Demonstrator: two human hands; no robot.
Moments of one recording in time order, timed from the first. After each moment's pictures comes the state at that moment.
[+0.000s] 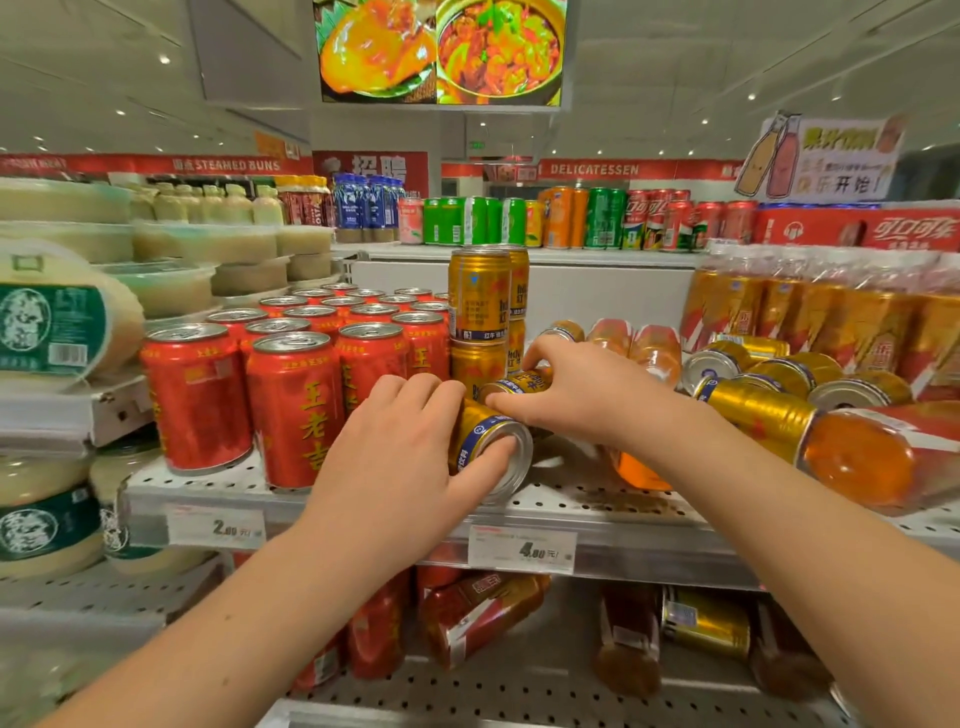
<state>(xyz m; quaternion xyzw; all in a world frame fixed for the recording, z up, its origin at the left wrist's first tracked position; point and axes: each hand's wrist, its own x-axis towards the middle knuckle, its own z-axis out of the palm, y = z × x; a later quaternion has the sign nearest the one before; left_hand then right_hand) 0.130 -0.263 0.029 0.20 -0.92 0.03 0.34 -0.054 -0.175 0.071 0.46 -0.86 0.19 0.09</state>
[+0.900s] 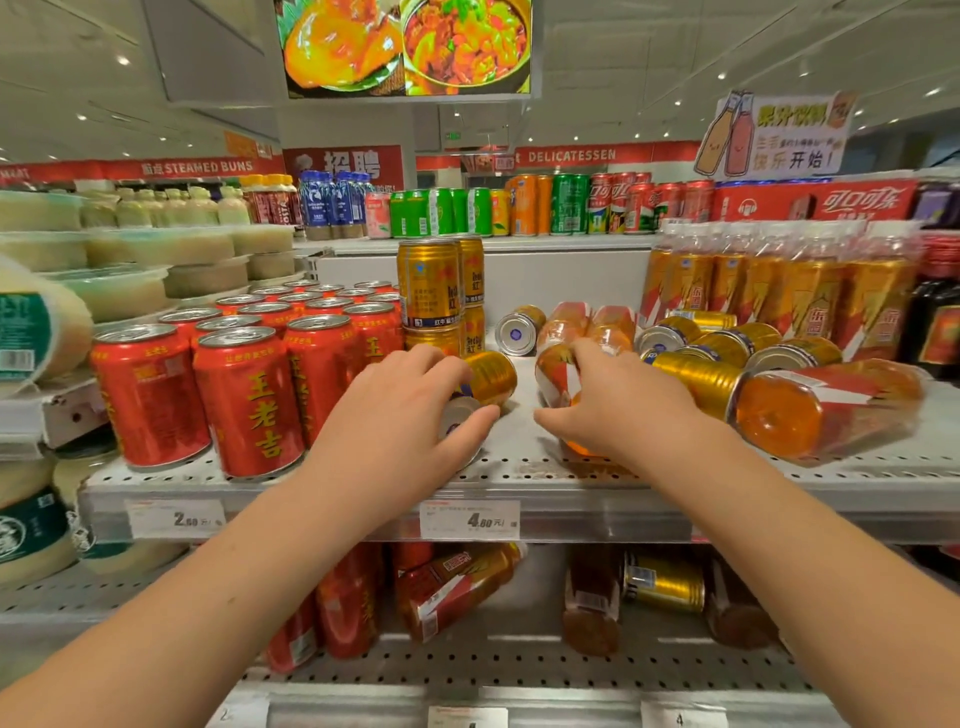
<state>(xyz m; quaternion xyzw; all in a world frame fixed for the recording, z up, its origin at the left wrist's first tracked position) 0.108 -0.238 0.049 0.13 -0.94 0.05 0.31 -0.050 -0.101 0.059 0.35 -0.92 0.11 0.12</state>
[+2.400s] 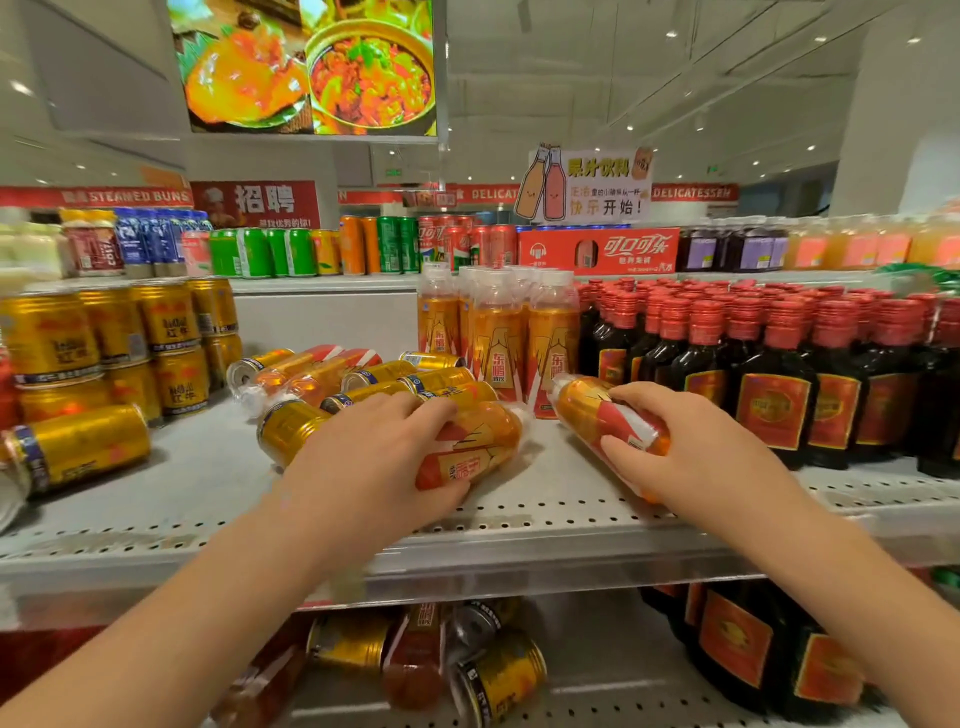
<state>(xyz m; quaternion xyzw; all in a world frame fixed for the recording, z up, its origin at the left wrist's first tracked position) -0.118 0.017 0.052 0.08 -0.96 0.10 0.26 -0.285 0.252 0.045 0.35 -0.88 0.28 0.16</state>
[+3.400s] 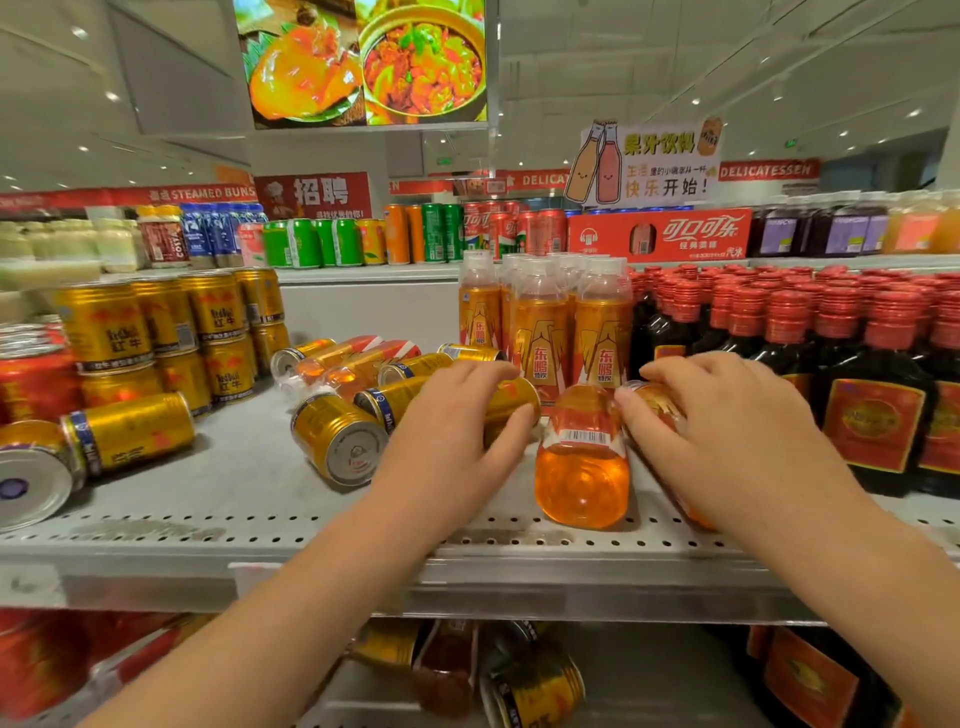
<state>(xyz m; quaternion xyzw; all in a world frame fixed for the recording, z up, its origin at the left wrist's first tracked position) -0.172 0.022 0.034 0.08 -0.91 -0.12 0.39 -0.273 0.221 0.064 0.34 -0.88 0.20 0.26</state>
